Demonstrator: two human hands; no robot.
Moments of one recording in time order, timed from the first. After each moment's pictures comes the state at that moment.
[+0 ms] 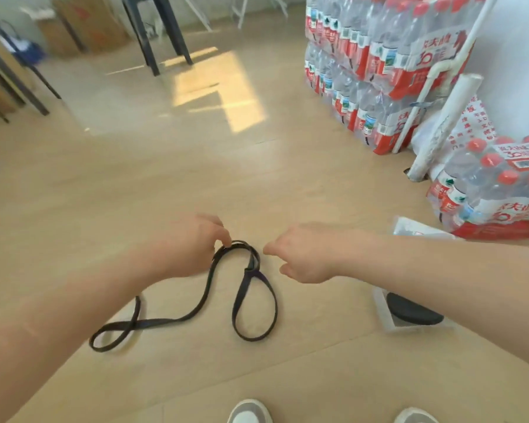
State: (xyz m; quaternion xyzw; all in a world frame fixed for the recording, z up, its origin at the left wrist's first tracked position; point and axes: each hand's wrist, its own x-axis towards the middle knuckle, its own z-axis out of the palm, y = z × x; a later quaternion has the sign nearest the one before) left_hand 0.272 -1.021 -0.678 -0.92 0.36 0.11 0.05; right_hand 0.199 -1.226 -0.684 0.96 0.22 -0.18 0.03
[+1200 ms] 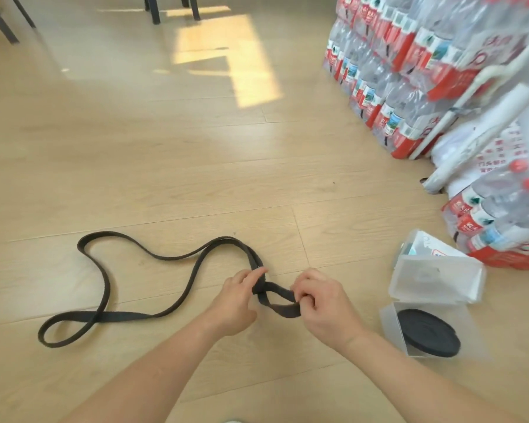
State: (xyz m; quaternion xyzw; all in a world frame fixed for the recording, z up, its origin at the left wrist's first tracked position) left_hand 0.256 -1.034 -0.900 -0.90 0.22 0.28 -0.25; right_hand 0.180 -1.214 -0.838 0.91 0.01 0.02 -0.41
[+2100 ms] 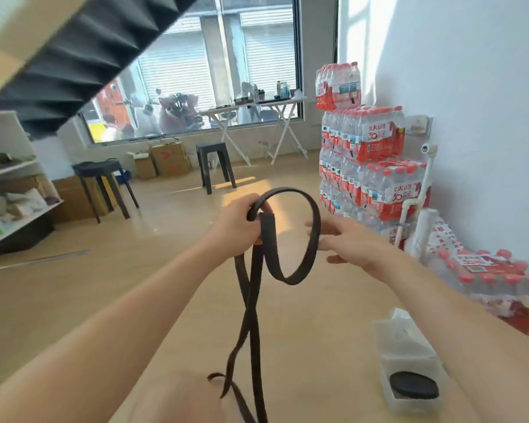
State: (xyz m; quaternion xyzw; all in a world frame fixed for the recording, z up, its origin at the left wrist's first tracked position) left_hand 0.137 -1.032 -0.447 -0.86 0.23 -0.03 -0.45; right_hand 0.081 -1.231 -0.479 0.84 -0.03 0.02 -0.55
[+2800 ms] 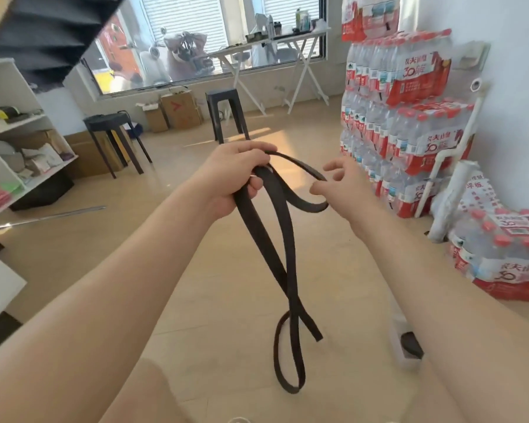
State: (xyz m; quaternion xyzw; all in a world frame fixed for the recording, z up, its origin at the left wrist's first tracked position) left_hand 0.144 -1.043 -0.430 -0.76 0.08 0.09 -0.63; right_hand 0.145 -1.220 -0.506 0.81 -0.12 0.12 -0.56
